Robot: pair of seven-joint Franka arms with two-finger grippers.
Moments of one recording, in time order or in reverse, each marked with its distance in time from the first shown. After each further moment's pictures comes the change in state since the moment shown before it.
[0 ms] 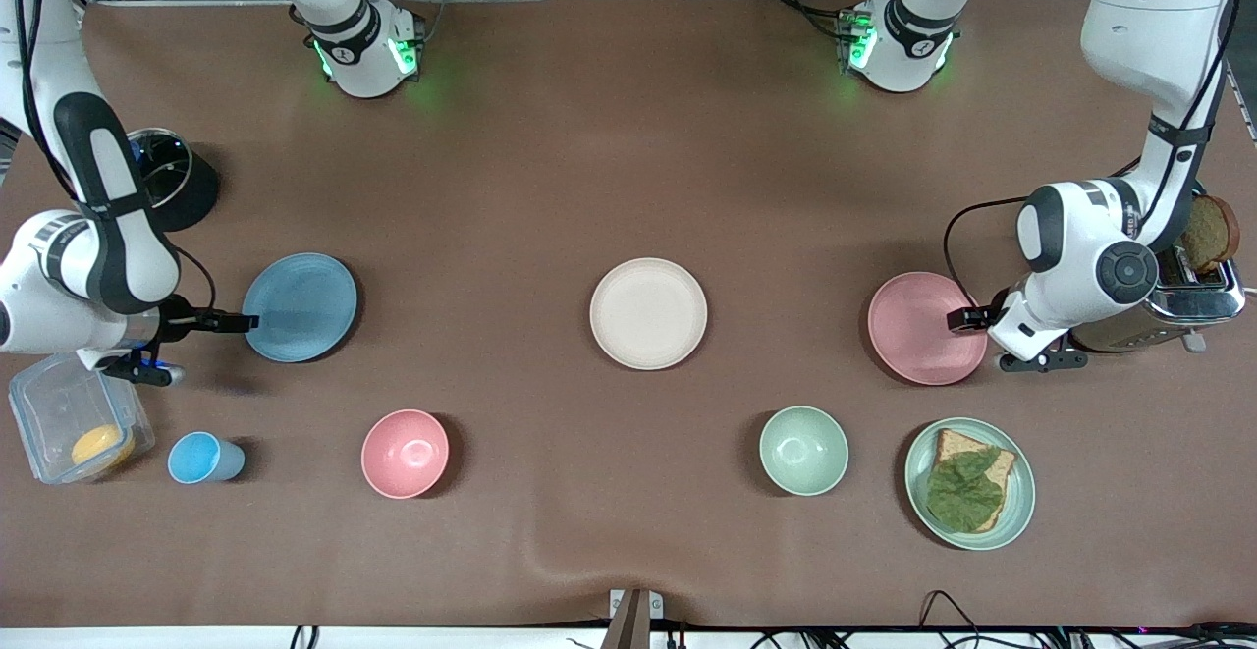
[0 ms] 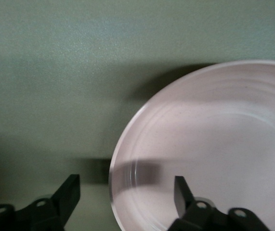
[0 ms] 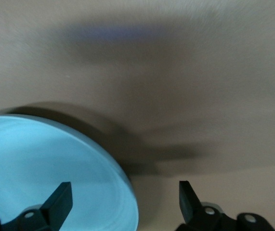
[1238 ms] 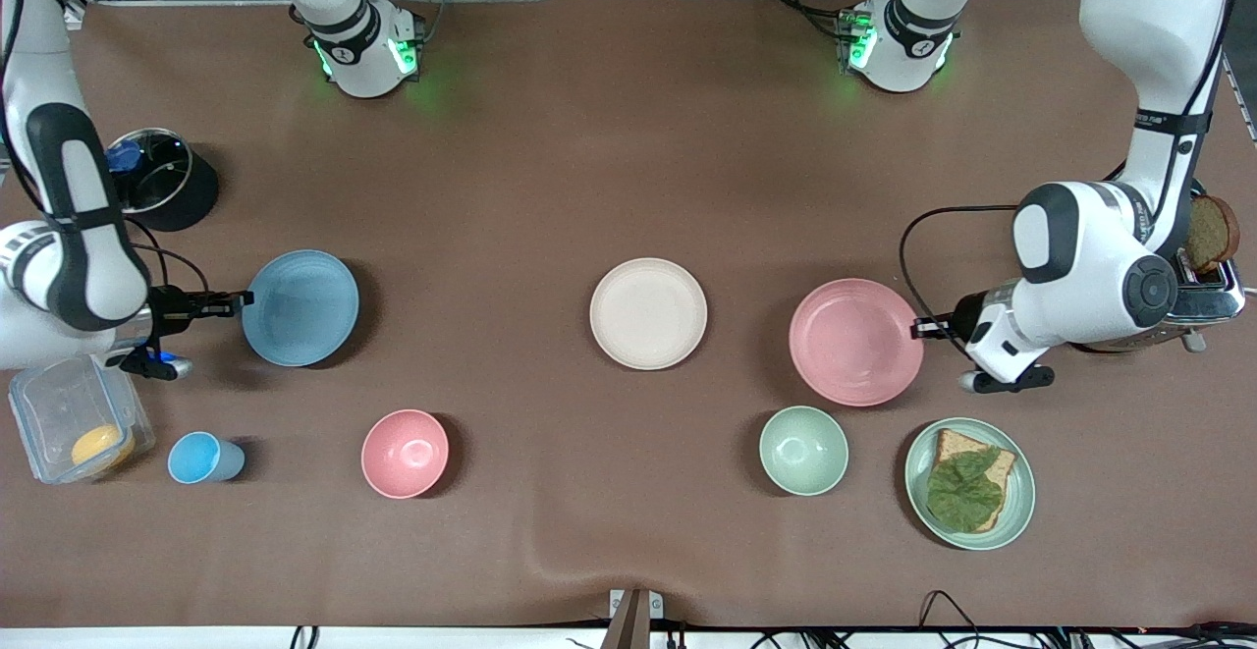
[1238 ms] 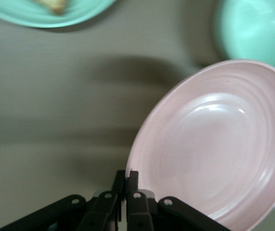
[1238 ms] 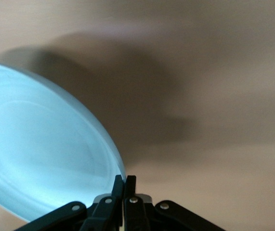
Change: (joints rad) left arm 0.016 -0.047 -0.239 0.258 -0.254 -0.326 -0.147; right arm -0.018 0.025 0.003 0.175 0.109 -0.384 -0.054
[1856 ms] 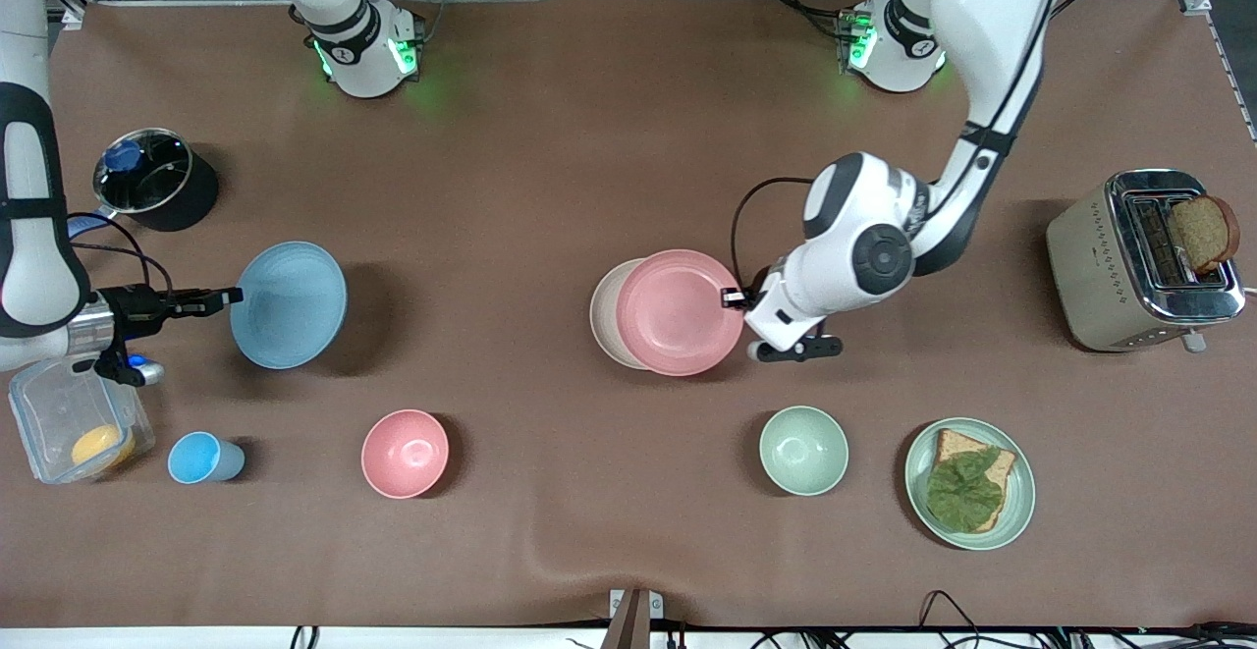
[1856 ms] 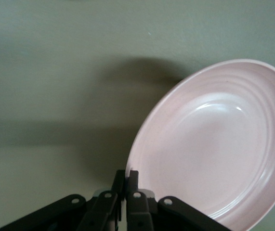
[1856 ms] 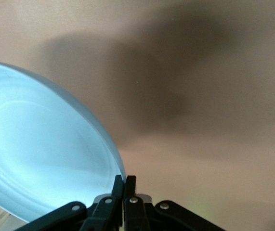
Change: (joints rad) left arm -0.305 0.128 -0.081 0.076 0.000 0.120 -0.315; right arm -0.006 -0.007 0.014 0.094 0.077 -0.129 -0.006
